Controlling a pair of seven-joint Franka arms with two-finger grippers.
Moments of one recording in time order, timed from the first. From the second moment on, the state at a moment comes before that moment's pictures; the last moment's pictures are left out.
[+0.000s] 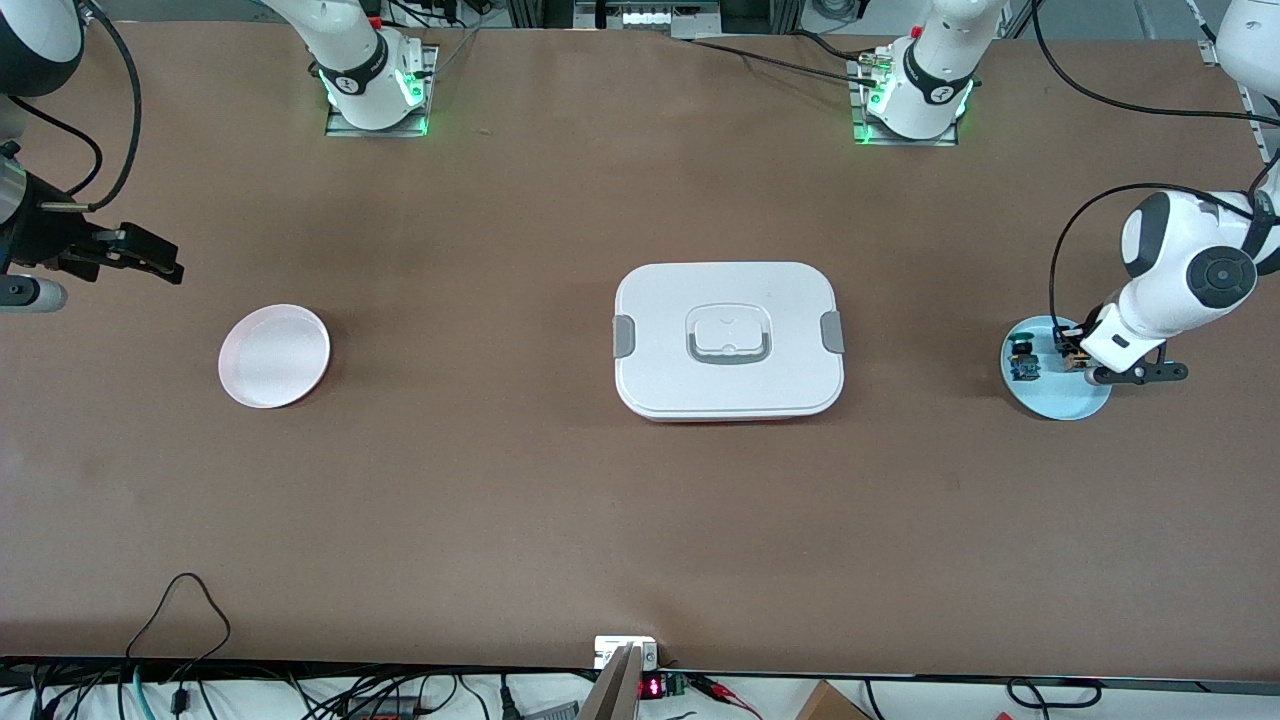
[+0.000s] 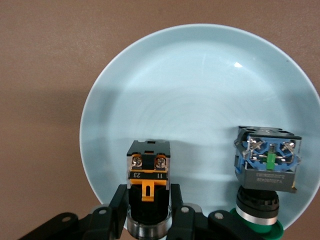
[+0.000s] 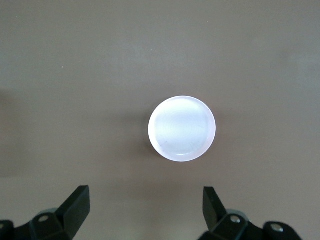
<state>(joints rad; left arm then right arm) 0.81 0.45 -0.46 -2.17 0.61 2.44 -0.16 0.09 0.07 -0.12 -1.61 -0.02 1.64 -0.01</state>
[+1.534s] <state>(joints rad) 0.87 0.41 -0.70 -1.92 0.47 2.05 -0.11 0.10 0.07 -0.12 -1.59 -0.02 1.61 -0.01</state>
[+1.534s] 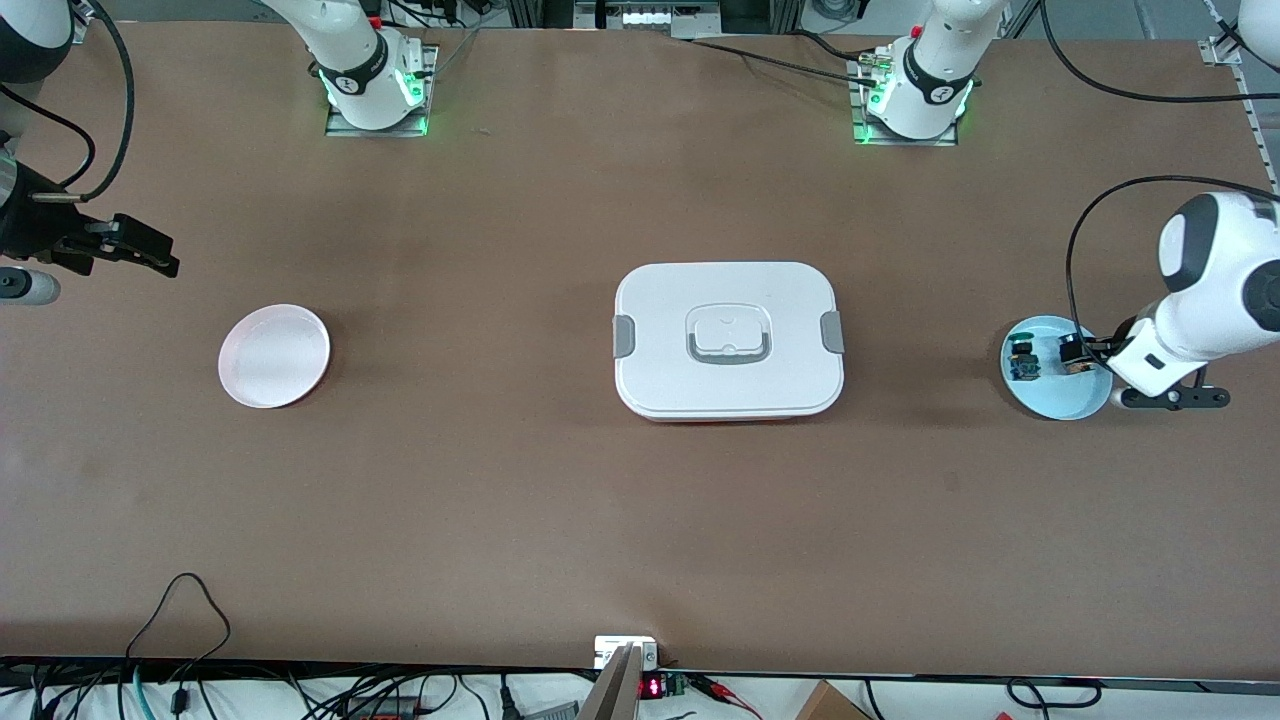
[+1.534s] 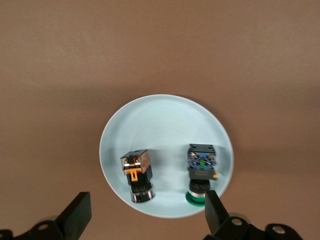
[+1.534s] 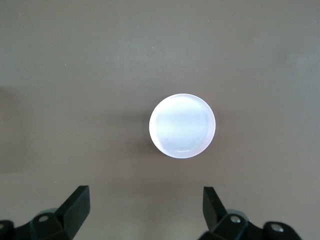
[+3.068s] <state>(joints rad) 0.67 0.20 -0.75 -1.52 0.15 1.53 -0.11 0.09 0.07 -0.12 -1.58 -0.02 1.60 -0.01</state>
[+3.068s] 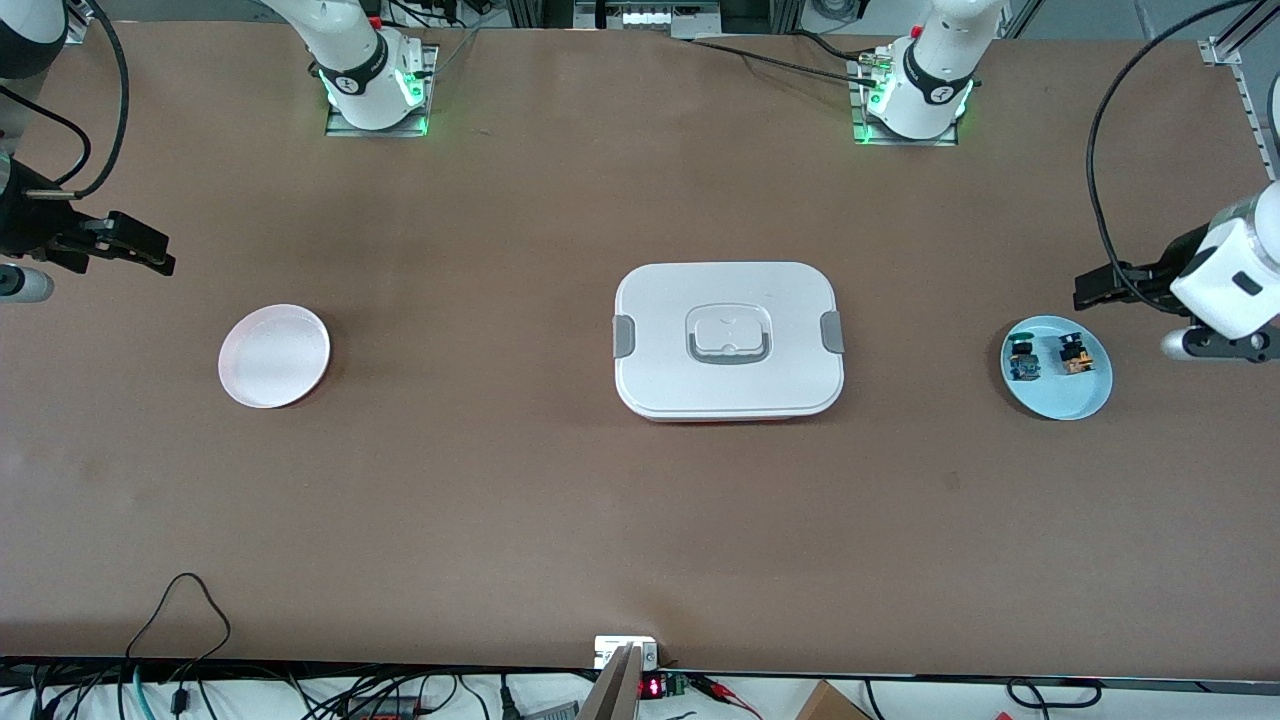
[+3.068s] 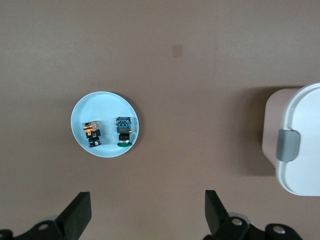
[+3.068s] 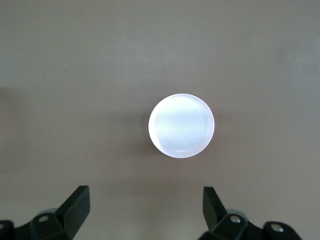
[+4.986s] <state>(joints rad) 0.03 -0.02 0.07 -1.73 -0.03 1.57 0.00 0.10 0.07 -0.11 -1.58 -0.02 1.60 -0.01</state>
